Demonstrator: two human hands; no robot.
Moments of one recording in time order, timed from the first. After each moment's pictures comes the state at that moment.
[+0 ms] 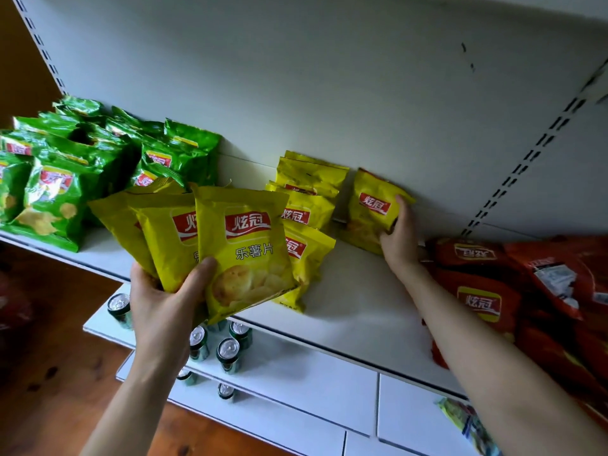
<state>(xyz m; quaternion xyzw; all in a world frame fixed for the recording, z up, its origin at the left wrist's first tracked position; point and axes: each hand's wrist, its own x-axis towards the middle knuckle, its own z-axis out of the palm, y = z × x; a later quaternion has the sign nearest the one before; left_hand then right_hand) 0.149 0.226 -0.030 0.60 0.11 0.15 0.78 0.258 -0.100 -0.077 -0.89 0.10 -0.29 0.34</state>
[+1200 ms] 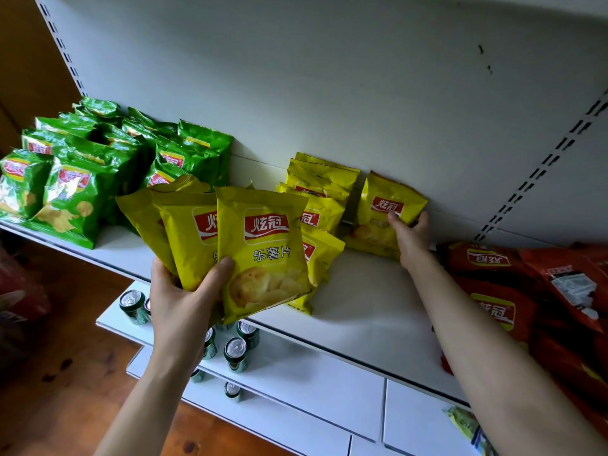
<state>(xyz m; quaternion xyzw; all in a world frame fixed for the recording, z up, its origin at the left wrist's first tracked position) 0.147 0.221 -0.026 0.60 0.09 0.15 0.78 0.273 -0.096 -0.065 -0.69 0.30 -0.23 0.61</state>
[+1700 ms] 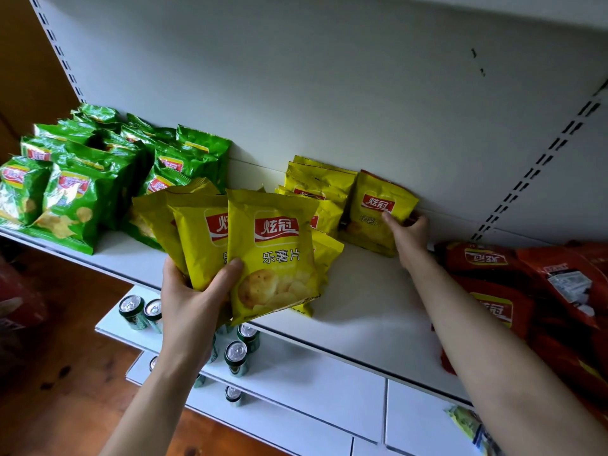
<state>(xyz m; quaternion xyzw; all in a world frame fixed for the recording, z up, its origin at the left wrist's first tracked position) 0.148 0.216 -0.023 0.59 0.07 0.12 0.80 0.279 -0.100 -0.069 -0.72 0.31 -0.23 0.58</state>
